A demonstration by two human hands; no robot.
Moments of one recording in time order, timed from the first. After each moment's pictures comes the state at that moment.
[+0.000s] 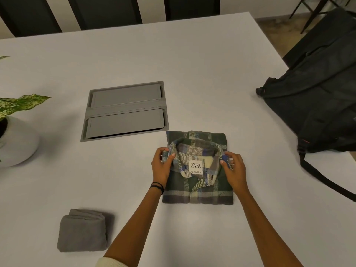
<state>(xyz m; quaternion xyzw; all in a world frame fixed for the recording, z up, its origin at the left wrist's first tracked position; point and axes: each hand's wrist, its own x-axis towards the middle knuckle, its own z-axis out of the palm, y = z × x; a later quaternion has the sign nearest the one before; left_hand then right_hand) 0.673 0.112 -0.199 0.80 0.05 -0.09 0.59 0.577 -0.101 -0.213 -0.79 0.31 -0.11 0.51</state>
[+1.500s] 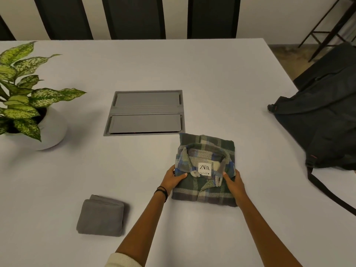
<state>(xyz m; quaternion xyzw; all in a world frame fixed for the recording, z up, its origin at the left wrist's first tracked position) 0.644 0.166 -0.197 0.76 0.07 -0.32 0.56 0.567 -0.052 -0.208 -0.75 0.40 0.06 0.53</state>
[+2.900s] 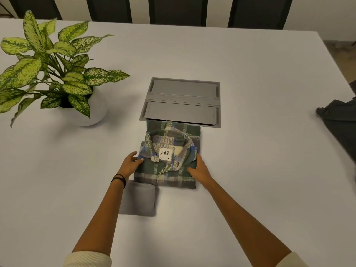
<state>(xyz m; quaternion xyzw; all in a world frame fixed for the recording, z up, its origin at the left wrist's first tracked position) 0.681 0.407 -0.174 0.81 0.23 -0.23 0.49 0.644 0.158 -0.193 -0.81 0.16 0.21 0.52</state>
